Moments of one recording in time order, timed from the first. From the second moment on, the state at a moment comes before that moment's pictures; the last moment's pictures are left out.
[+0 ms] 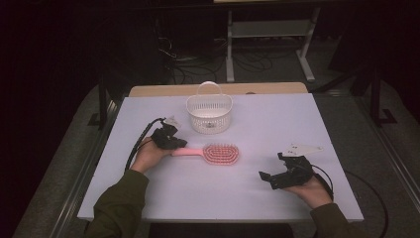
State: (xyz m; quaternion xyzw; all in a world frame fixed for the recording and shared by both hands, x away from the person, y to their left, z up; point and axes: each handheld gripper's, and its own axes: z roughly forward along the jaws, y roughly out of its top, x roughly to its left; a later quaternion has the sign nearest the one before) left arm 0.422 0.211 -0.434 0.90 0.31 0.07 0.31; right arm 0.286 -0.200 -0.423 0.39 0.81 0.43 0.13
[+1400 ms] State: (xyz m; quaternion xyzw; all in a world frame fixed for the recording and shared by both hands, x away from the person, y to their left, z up) left arm 0.370 0.229 -0.430 0.91 0.27 0.04 0.31; right arm 0.284 -0.201 -0.423 0.39 0.81 0.43 0.13
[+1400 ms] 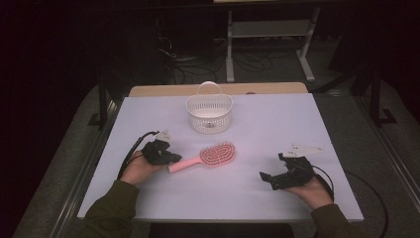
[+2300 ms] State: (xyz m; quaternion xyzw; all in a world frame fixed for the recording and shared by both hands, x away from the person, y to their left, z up) left arm 0.332 0.235 -0.429 0.91 0.26 0.02 0.32; right arm 0.285 -0.200 -0.423 0.39 0.81 0.43 0.13
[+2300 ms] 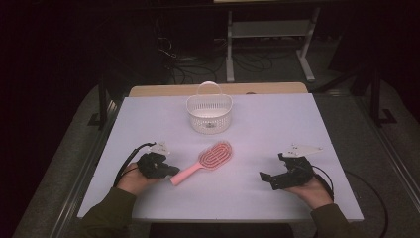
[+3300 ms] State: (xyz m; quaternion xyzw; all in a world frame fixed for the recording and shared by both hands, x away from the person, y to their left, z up) left arm 0.314 0.266 -0.407 0.85 0.29 0.11 0.43; right arm 0.284 -0.199 -0.425 0.38 0.81 0.43 0.12
